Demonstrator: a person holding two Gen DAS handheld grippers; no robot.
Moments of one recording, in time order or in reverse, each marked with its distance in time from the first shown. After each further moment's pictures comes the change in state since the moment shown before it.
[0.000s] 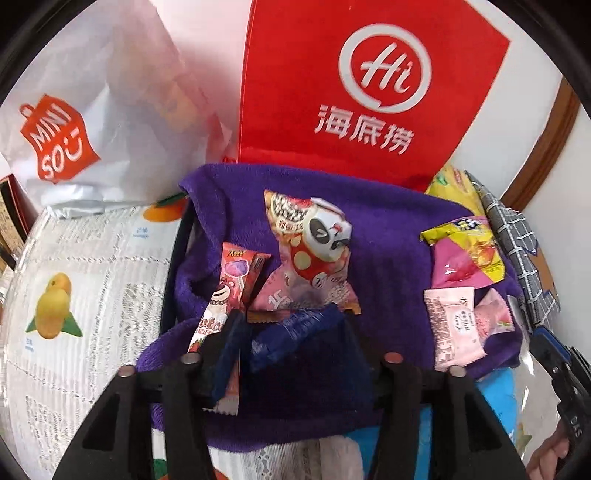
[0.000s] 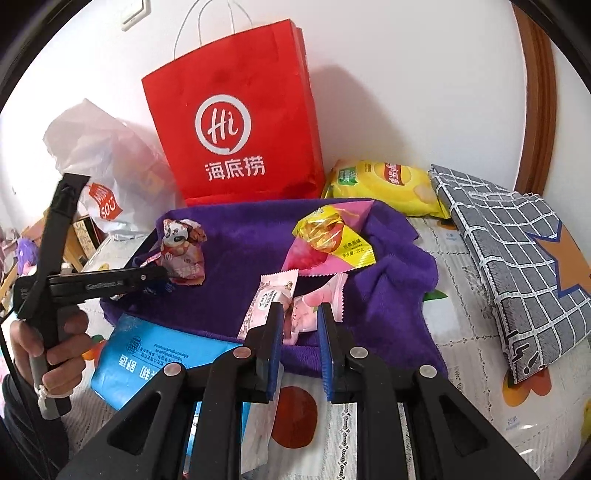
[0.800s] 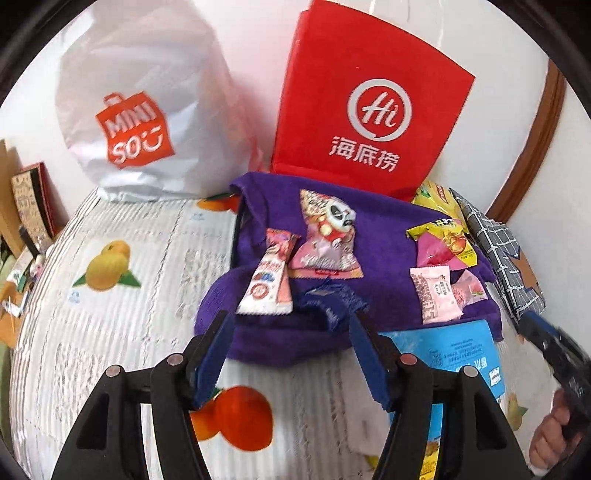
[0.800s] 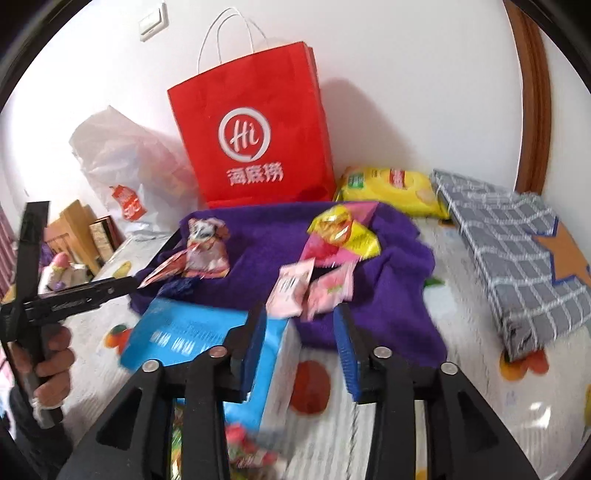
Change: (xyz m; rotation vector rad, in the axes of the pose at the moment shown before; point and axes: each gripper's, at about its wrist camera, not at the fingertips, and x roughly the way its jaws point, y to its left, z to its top) left arm -0.065 0.029 -0.050 -0.048 -0.105 -0.008; right arm -0.038 0.005 -0.021 0.000 -0.008 0.064
